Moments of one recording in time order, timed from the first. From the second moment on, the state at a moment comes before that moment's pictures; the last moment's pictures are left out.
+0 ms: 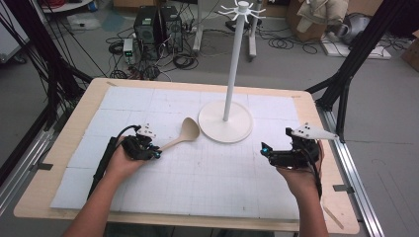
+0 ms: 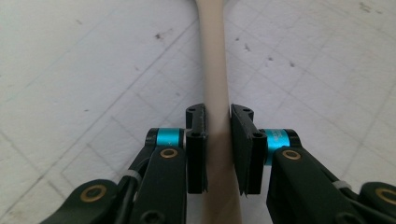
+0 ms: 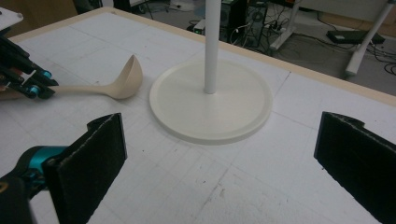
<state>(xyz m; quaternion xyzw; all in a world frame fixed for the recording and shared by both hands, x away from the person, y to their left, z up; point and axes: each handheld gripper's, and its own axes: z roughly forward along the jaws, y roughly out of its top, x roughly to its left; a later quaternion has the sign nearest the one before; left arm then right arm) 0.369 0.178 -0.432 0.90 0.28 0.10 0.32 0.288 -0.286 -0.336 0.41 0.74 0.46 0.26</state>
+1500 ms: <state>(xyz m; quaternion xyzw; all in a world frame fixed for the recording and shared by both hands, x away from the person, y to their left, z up) 0.364 0.069 -0.438 0.93 0.10 0.02 0.36 0.269 -0.299 -0.335 0.43 0.74 0.44 0.27</state>
